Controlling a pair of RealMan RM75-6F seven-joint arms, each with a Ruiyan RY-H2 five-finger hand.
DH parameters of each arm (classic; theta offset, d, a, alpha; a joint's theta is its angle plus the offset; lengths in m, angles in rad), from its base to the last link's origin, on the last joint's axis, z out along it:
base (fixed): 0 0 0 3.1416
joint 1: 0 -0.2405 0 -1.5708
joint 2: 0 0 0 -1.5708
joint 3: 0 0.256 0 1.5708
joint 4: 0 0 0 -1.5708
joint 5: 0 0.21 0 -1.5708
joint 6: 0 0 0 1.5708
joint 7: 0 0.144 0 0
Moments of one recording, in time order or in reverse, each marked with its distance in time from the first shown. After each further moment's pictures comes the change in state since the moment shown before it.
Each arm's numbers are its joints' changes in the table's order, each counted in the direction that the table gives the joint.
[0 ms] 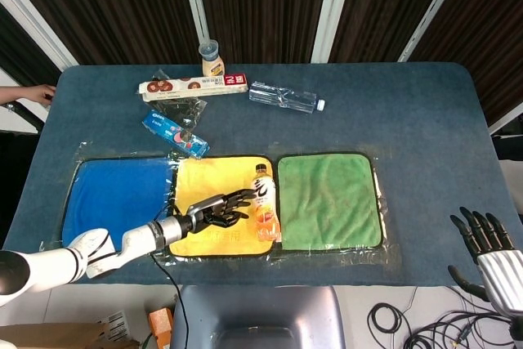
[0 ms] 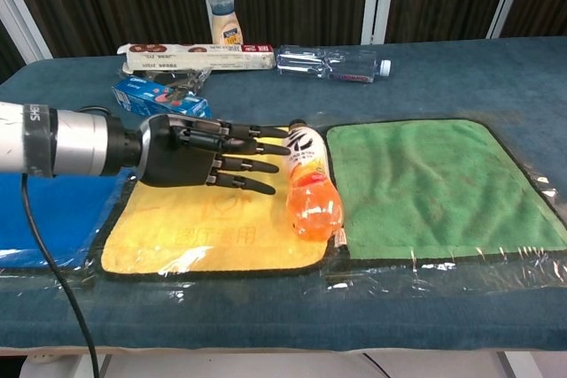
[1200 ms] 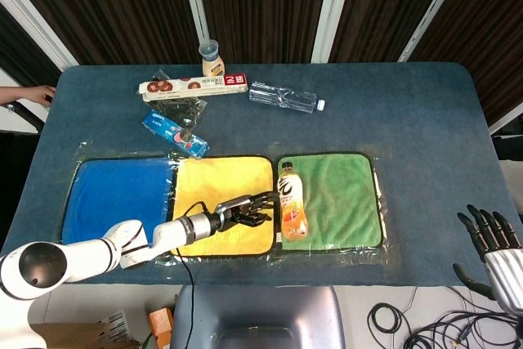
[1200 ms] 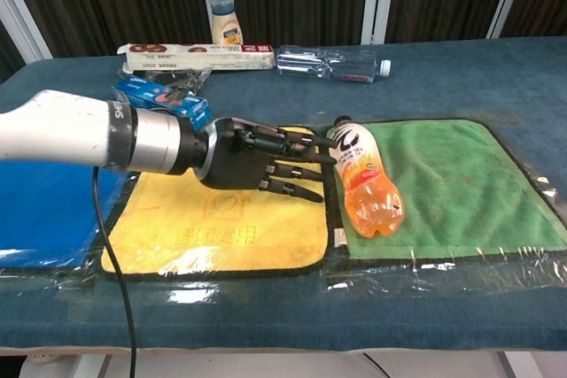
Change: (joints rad) left arm 0.133 0.106 -0.042 -0.067 -0.042 -0.121 -0.057; right arm 0.002 -0.013 0.006 -0.007 0.016 0.004 0.046
